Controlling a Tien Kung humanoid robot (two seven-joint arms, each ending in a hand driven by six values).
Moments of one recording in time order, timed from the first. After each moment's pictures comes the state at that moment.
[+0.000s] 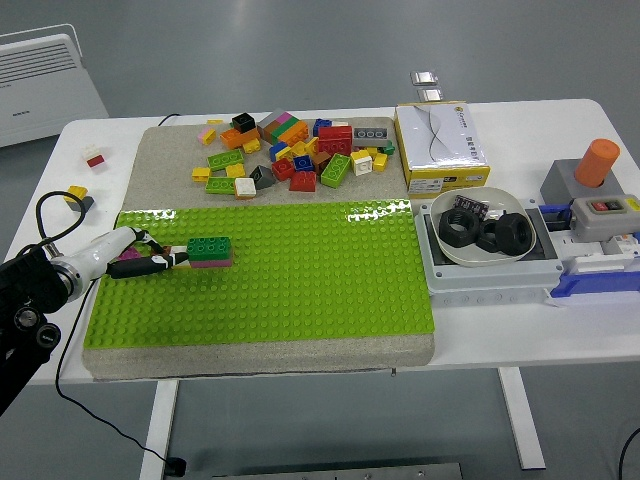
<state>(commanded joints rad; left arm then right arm) -0.37 0.44 -1.04 -1.31 1.80 -0.25 0.36 0.05 -0.08 1.72 0.18 -1.90 -0.05 -0.21</state>
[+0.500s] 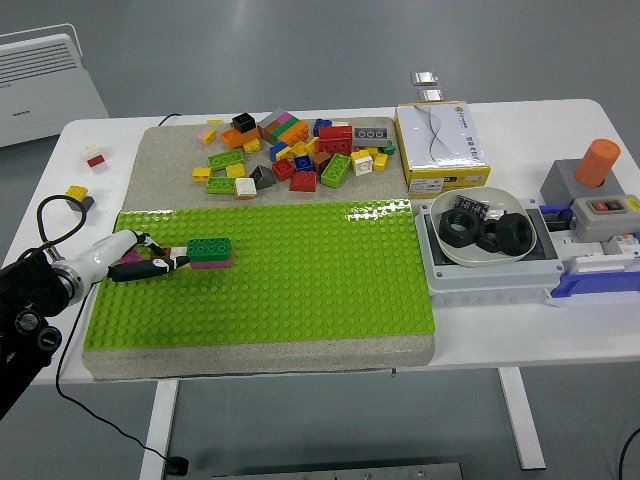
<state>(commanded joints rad) -0.37 0.44 -1.04 -1.32 1.80 -0.25 0.36 0.04 -0.08 1.71 0.18 -1.89 -0.05 -0.21</state>
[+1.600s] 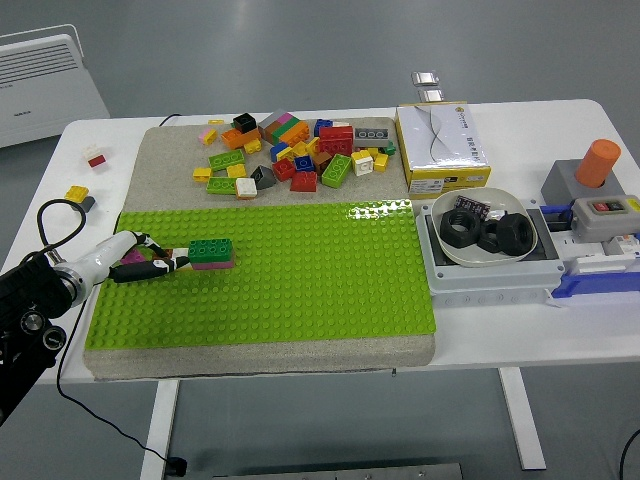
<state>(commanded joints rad) -0.37 0.42 -1.04 -1.25 1.79 -0.22 0.33 0.04 -0.07 1.73 0.18 -1.90 -0.05 -0.21</state>
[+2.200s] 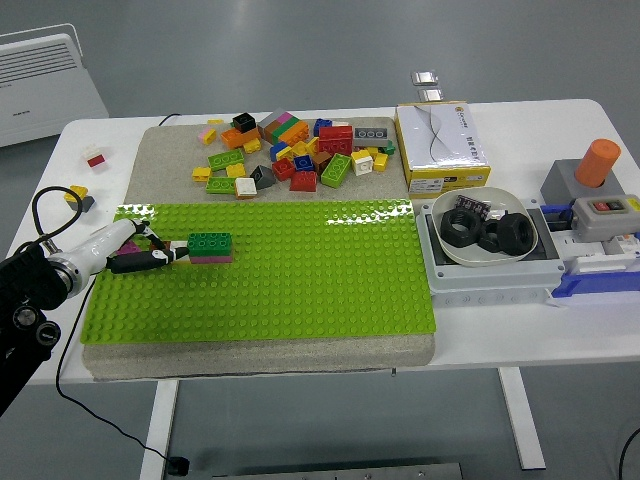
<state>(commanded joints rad) -0.37 0.43 -1.08 -1.32 1.81 -0.22 0.32 0.04 -0.06 1.73 0.18 -1.91 -0.05 -0.21</state>
